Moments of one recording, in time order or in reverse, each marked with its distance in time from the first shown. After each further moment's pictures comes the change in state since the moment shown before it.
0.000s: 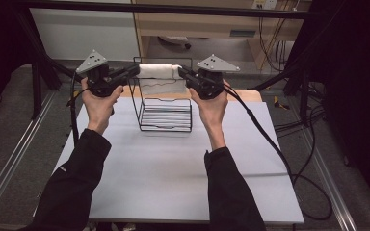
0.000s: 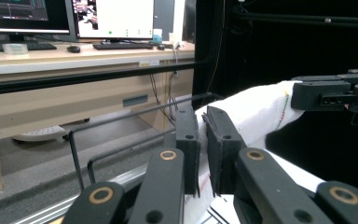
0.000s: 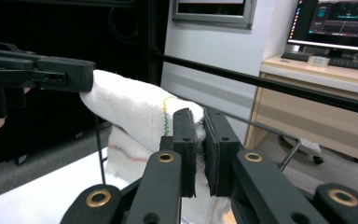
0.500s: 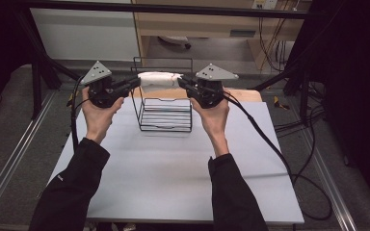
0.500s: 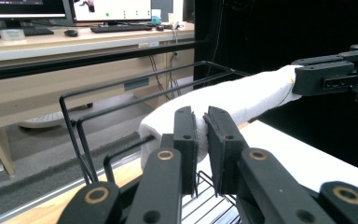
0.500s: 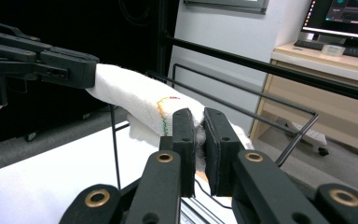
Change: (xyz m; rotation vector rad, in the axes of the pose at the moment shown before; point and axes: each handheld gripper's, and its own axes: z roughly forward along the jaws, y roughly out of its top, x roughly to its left) left arm -0.012 -0.018 -0.008 0.075 0.007 0.031; right arm 0.007 -0.015 -0.008 0.057 0.036 -0.033
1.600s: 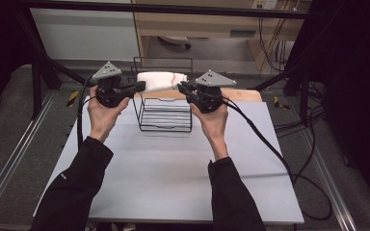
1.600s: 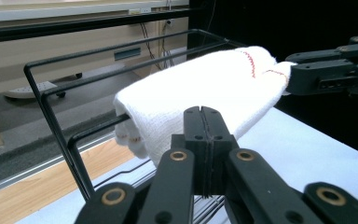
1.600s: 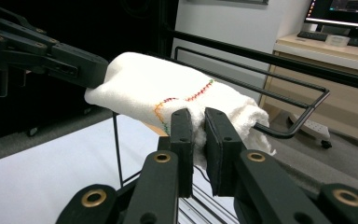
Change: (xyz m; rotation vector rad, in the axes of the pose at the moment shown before) left arm -0.006 0.002 0.016 0.134 -0.026 -0.027; right arm 0.001 -0.017 0.003 0.021 0.001 0.006
